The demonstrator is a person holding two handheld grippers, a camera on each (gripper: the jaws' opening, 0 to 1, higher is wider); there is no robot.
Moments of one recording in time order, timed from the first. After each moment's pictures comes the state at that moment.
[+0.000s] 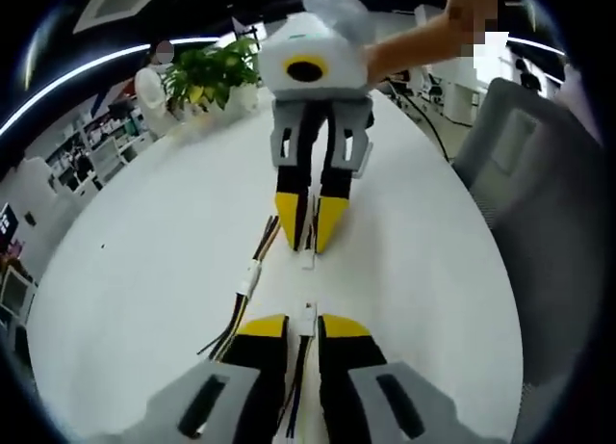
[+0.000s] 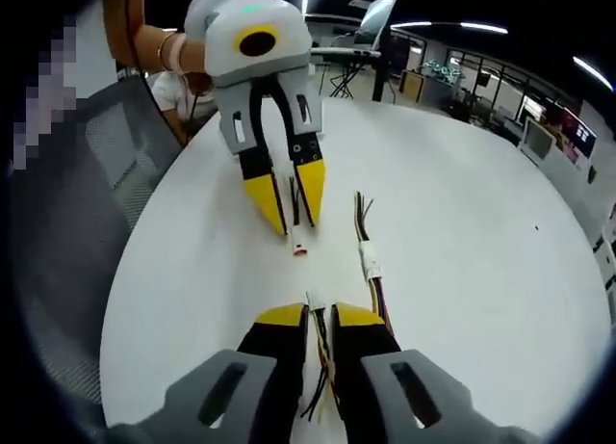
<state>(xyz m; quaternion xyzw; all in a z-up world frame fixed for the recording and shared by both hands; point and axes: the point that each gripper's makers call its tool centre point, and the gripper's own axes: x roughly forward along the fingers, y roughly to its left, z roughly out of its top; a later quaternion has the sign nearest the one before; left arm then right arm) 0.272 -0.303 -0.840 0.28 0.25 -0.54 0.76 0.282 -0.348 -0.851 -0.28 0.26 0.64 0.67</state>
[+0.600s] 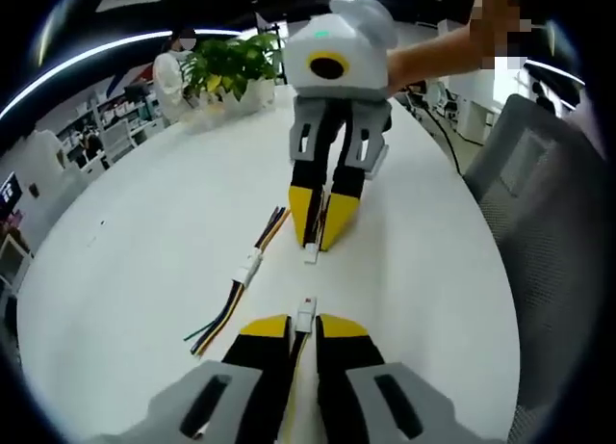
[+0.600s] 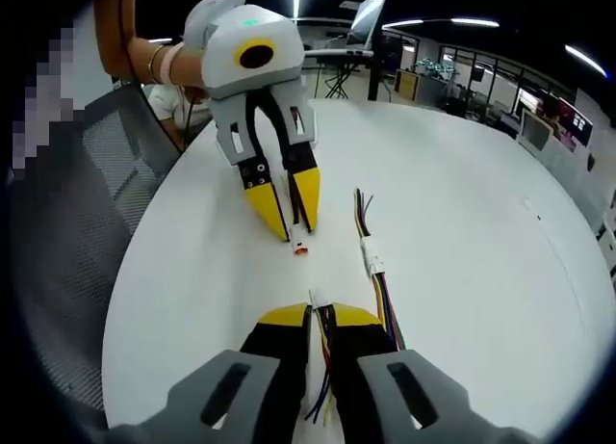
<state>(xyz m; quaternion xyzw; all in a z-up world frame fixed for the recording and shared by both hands) 0.274 -0.307 -0.848 0.25 0.26 -0.52 0.77 0.278 -0.347 -0.856 -0.27 0.27 0.64 0.67</state>
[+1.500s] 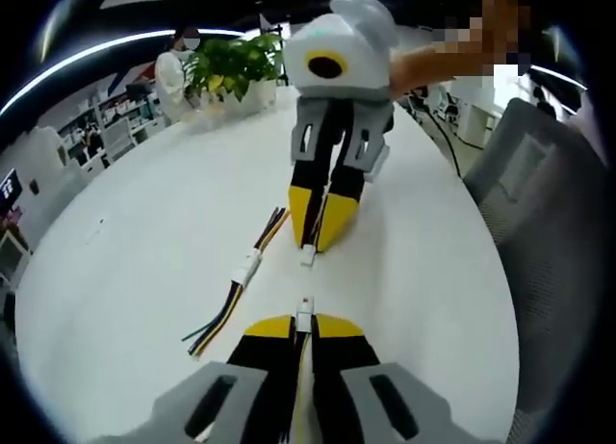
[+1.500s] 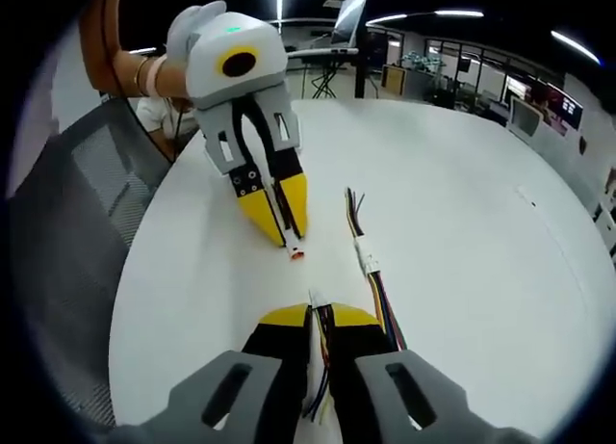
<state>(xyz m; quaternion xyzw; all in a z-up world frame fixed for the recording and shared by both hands) 0.272 -0.310 -0.845 0.24 0.26 -0.52 0.78 0.273 -0.345 -0.845 -0.24 0.28 0.62 0.69</state>
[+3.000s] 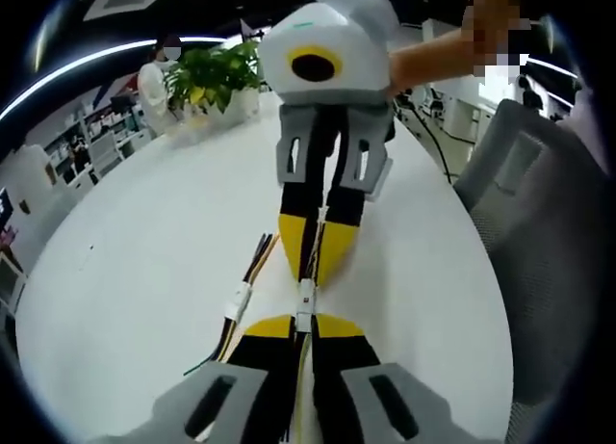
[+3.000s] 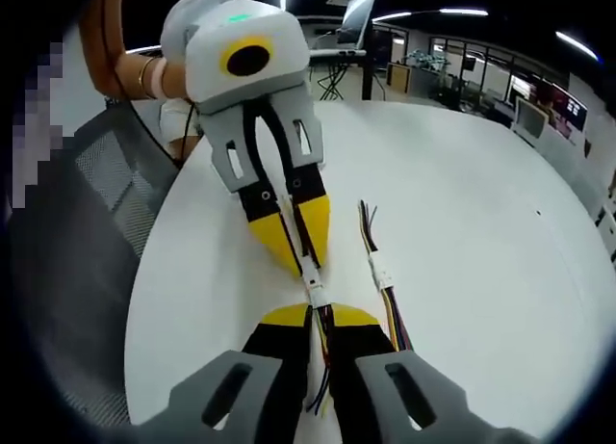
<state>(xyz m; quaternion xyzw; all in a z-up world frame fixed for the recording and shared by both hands) 0.272 -0.328 -0.834 0.26 0.25 -0.55 0.75 0.268 -0.338 -0.839 -0.25 0.29 0.62 0.68</state>
